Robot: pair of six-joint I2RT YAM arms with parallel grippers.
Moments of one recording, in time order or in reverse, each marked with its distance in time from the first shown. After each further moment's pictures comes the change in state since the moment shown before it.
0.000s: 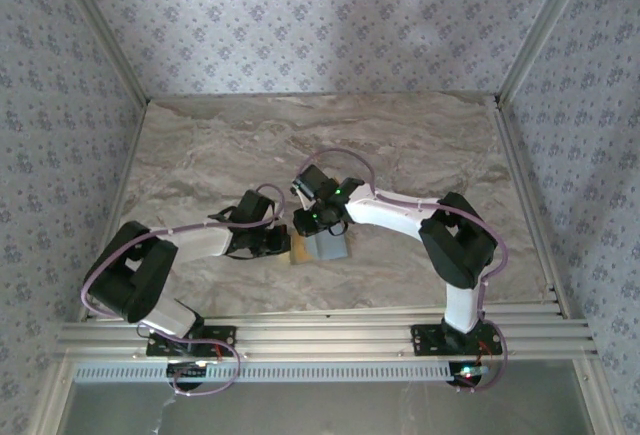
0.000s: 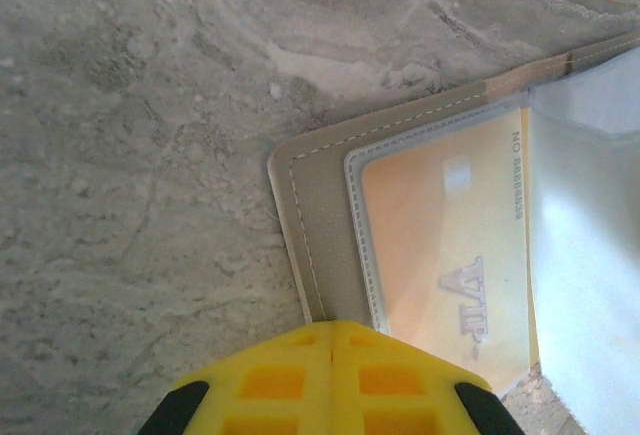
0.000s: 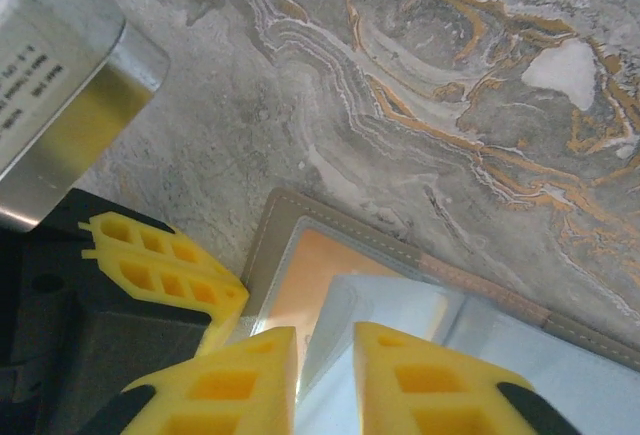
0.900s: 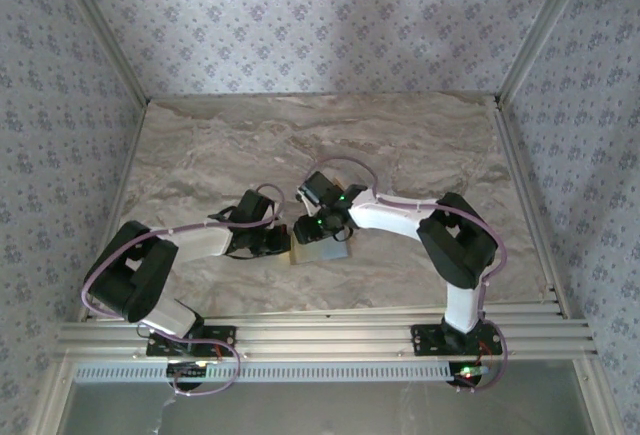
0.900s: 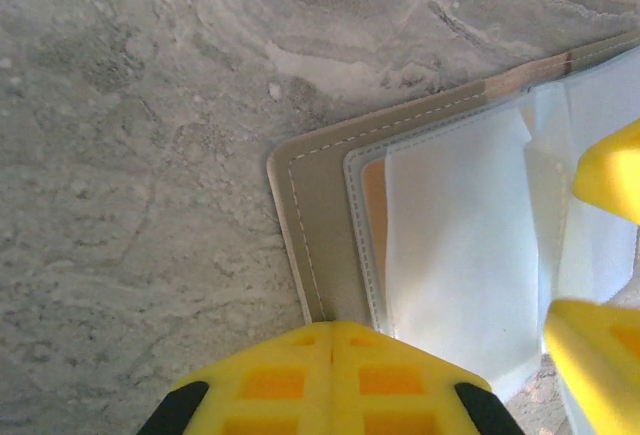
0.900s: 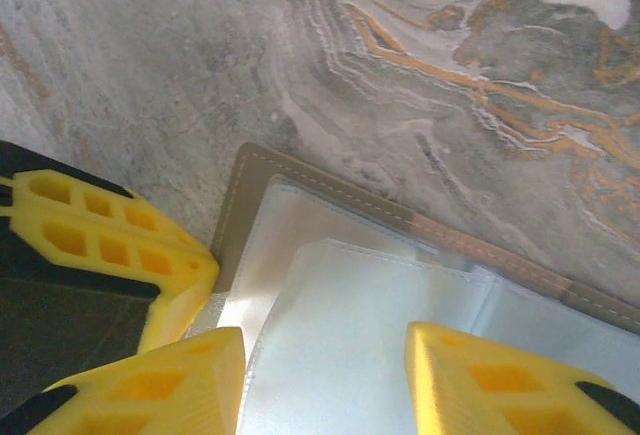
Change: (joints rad) left arm 0.000 0.002 0.000 0.002 0.005 0.000; right arm -0.016 -0.008 -0.087 0.061 -0.034 0.016
